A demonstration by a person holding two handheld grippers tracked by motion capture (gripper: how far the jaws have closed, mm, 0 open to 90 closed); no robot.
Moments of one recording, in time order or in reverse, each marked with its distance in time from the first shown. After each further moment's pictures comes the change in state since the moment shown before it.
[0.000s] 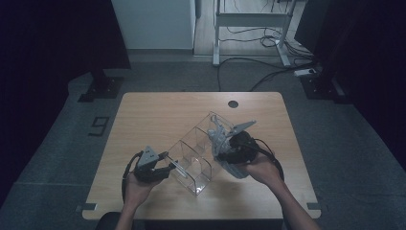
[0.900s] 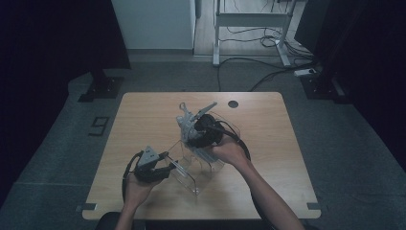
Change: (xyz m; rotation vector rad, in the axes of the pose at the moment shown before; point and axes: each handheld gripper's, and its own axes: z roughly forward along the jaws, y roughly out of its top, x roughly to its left) left arm 0.000 0.000 0.001 0.003 -0.001 0.000; right arm 0.022 0.086 0.054 0.023 0.033 -0.057
